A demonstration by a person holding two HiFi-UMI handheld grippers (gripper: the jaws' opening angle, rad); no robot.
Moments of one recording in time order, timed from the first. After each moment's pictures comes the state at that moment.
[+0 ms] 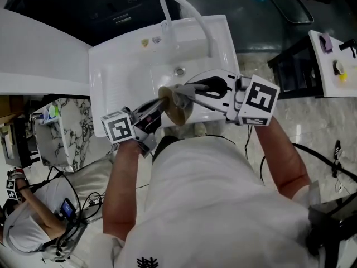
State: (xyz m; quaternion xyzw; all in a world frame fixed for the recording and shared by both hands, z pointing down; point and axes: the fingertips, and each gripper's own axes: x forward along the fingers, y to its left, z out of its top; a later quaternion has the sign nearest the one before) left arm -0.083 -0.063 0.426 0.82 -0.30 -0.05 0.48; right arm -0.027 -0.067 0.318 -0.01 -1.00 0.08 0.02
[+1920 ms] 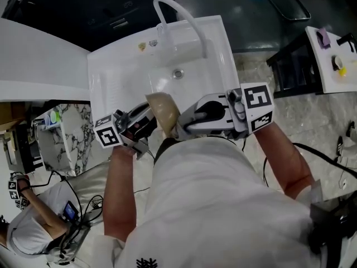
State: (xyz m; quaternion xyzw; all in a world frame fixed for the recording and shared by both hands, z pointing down) left arm -0.084 -0.052 0.377 0.87 -0.19 -0.14 0.43; right arm -0.011 0.004 0.309 -0.20 -0.95 0.25 -0.05
